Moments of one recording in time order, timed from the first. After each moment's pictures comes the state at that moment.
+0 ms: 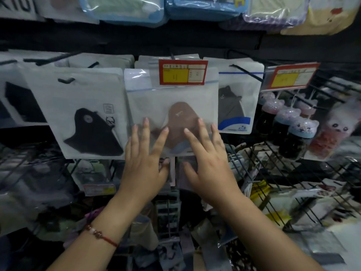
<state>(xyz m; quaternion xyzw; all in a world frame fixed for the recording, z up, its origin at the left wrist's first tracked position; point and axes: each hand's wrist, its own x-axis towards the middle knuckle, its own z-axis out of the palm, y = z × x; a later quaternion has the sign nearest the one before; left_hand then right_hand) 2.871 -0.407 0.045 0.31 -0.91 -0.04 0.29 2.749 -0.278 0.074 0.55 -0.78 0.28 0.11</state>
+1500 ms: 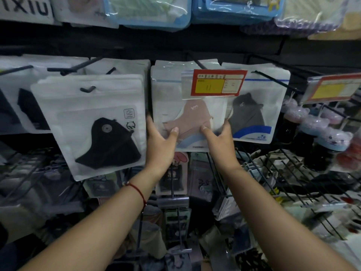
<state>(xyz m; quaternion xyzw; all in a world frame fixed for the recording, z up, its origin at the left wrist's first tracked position) 2.814 -0.476 0.064 0.36 -0.68 -0.47 0.43 2.689 -0.385 0.066 0.30 -0.68 0.66 -0.12</state>
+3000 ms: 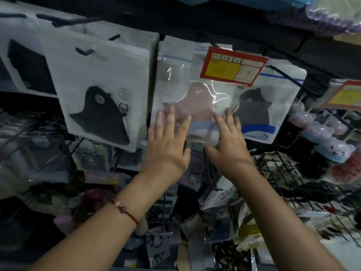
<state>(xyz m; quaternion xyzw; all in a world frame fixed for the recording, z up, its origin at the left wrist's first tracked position) 2.829 -0.428 0.050 0.34 -0.90 -0.08 0.24 2.691 -0.332 0.085 0.51 -0.83 0.24 0.03</state>
